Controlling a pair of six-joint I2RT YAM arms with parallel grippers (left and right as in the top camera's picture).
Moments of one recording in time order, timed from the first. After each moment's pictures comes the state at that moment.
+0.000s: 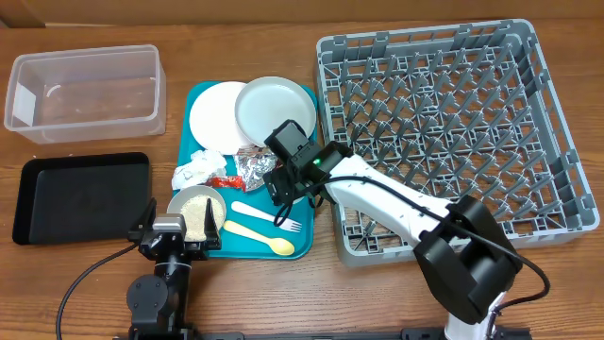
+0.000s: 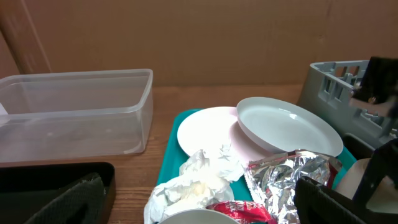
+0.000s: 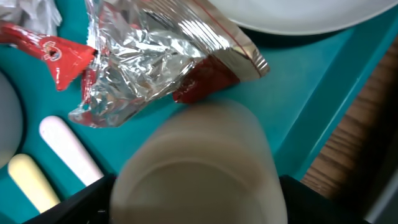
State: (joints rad) left arm 0.01 0.01 0.01 -0.08 0.02 0.00; right arm 0.77 1.94 1.39 -0.64 -0.01 0.36
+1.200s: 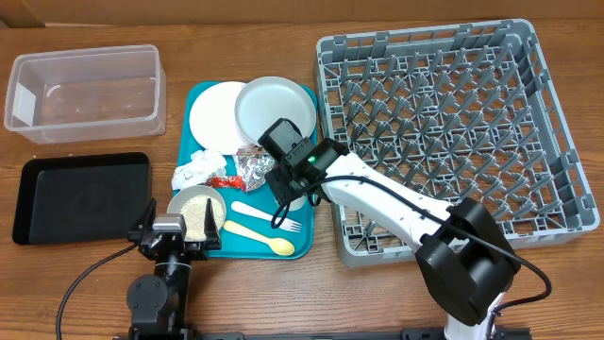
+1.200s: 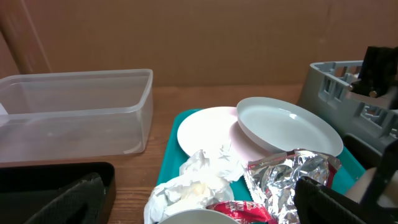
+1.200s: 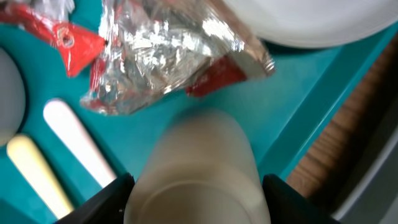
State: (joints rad) left arm 0.01 0.01 0.01 -0.08 0.02 0.00; right arm 0.79 1.94 1.46 -0.75 0.02 0.28
